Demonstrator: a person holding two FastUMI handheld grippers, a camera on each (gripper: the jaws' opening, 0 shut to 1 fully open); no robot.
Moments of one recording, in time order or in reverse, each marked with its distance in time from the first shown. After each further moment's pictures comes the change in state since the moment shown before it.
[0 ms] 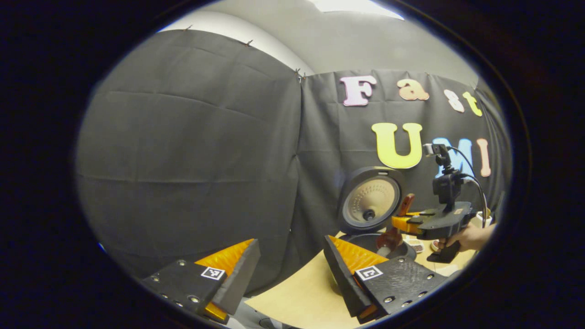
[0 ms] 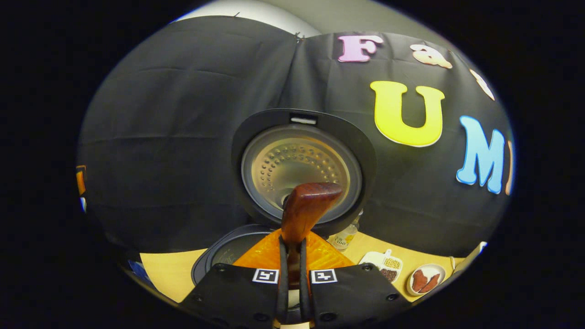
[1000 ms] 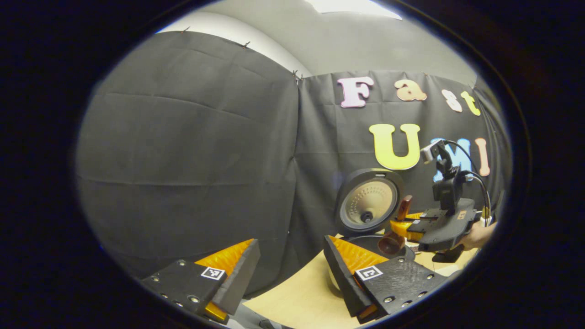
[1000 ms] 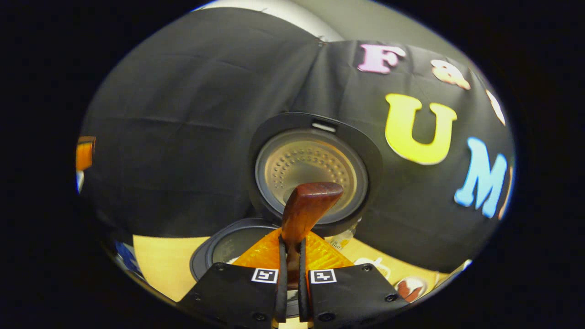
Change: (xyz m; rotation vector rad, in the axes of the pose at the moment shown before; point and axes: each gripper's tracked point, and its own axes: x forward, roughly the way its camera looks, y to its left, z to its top) left arm 0.002 -0.005 0.001 0.008 -0.016 -0.006; right arm -0.012 0.001 -0.001 0.017 0.009 0.033
